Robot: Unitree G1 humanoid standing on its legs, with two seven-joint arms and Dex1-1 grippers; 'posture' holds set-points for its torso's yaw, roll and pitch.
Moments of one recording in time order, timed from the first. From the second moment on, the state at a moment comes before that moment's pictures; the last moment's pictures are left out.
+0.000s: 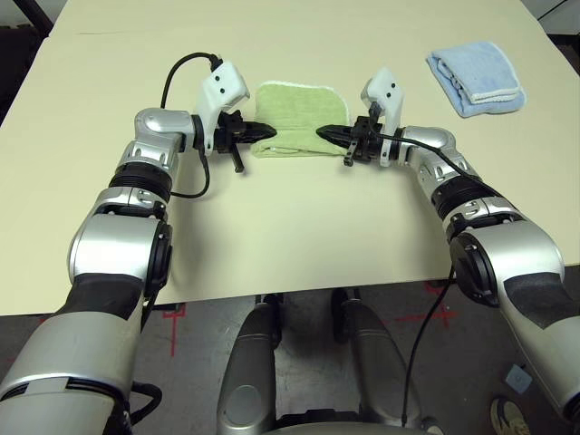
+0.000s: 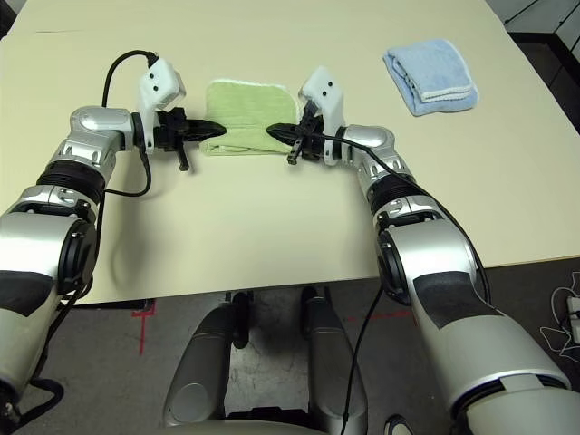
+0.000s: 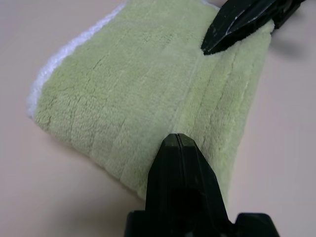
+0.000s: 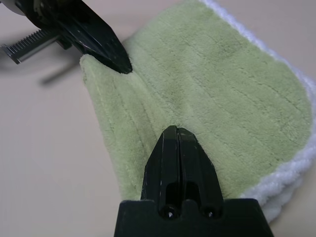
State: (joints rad) left arm -1.26 0.51 -0.07 1.24 0.06 -0.26 -1.20; right arm -1.22 -0.26 -0.01 1.22 0.05 -0.23 1.01
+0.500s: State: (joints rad) left arm -1.39 0.43 0.13 1.23 -0.09 -0.17 -1.07; right arm -1.33 -0.26 -0.16 1.22 0.15 -0.20 0.88
